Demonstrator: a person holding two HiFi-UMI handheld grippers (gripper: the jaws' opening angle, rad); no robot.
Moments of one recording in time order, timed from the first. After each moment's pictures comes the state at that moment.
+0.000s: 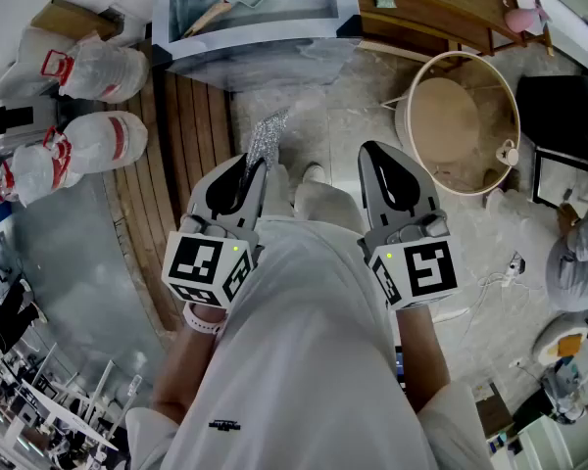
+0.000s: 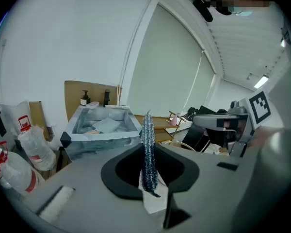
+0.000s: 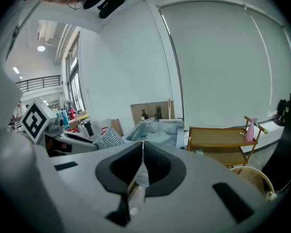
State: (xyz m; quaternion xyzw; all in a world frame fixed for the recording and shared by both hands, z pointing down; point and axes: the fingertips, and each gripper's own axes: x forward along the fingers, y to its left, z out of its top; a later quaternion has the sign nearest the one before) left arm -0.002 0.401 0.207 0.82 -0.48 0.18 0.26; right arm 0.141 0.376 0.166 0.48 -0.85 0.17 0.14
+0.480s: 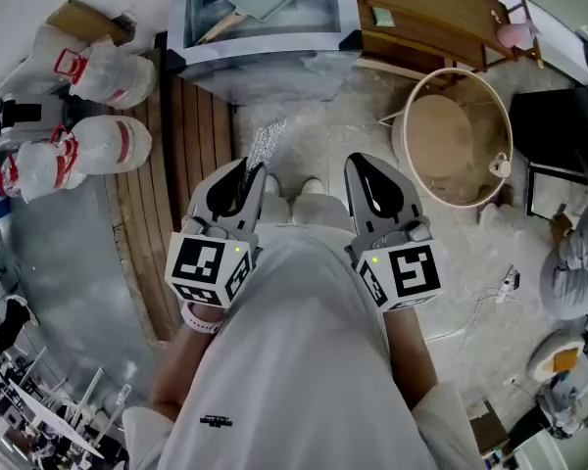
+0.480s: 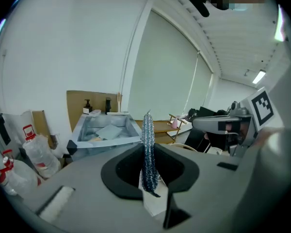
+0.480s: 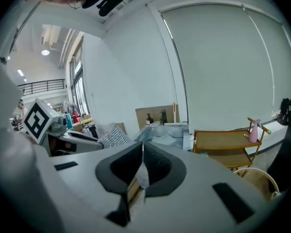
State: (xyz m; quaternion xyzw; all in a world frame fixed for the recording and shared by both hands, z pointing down) left arm -0.011 0.426 0.179 0.82 -0.49 0.17 0.23; right arm 0.121 0.410 0.147 0.47 -0.86 0.16 0.12
